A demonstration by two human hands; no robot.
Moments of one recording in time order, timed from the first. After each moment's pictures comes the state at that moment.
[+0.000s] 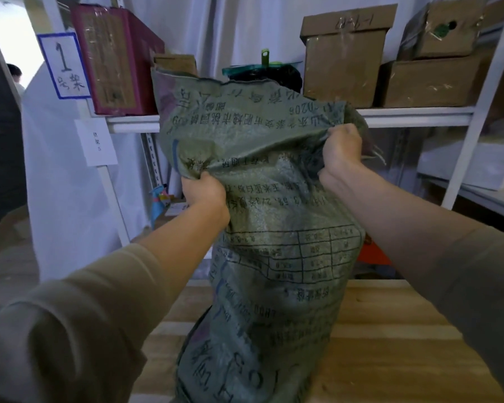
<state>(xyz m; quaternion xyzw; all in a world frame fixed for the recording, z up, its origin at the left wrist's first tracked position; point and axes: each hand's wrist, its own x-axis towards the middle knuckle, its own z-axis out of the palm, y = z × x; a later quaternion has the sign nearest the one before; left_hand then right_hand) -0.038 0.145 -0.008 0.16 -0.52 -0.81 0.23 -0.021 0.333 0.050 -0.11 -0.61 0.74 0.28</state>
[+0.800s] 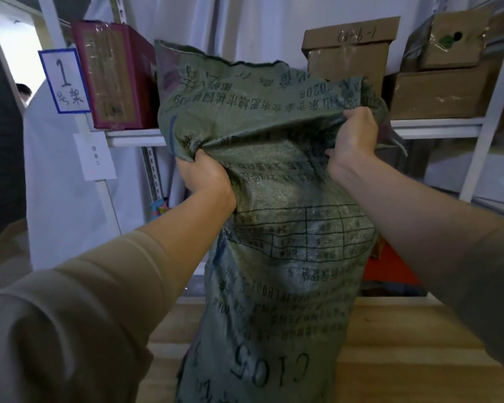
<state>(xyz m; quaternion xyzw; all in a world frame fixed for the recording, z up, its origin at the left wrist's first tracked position) -0.063 0.156 0.038 0.08 -0.43 -0.85 0.30 -0.039 0.339 0.085 -0.05 -0.51 0.80 0.31</state>
